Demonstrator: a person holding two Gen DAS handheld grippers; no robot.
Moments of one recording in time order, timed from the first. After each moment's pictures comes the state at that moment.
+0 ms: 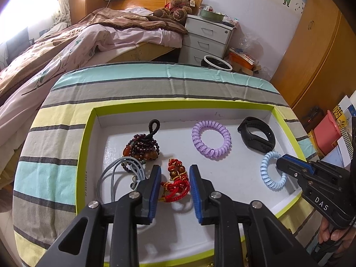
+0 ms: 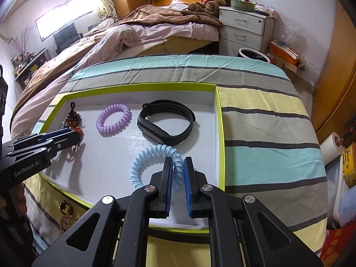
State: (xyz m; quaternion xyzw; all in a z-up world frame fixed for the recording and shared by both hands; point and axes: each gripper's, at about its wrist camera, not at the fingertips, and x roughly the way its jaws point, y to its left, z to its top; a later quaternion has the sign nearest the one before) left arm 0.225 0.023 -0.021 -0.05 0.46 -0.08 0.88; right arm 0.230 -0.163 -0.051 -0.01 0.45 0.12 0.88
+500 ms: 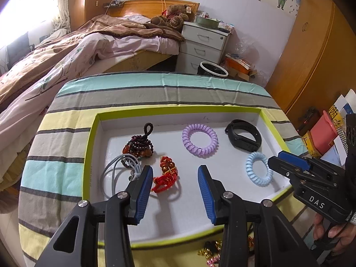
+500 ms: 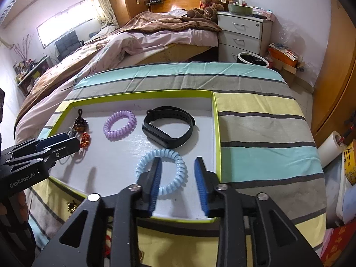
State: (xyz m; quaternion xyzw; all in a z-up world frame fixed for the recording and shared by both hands) left arm 0.204 0.019 -0.001 -0.05 0.44 -0.09 0.89; right arm 0.218 -0.168 -0.040 0.00 0.44 0.13 0.89
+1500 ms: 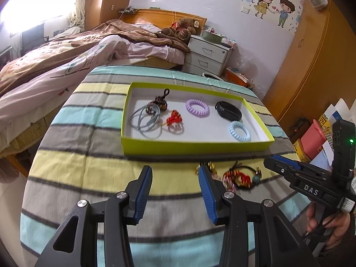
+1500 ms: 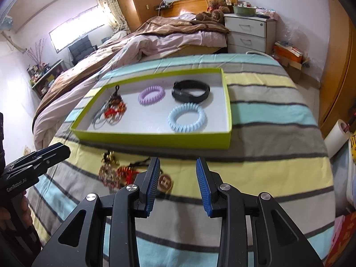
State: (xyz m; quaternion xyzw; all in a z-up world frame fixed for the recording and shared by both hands) left arm 0.082 0.051 0.007 -0.10 0.41 -0.08 0.91; right arm 0.135 -0.172 -0.041 0.03 0.42 0.17 0.89
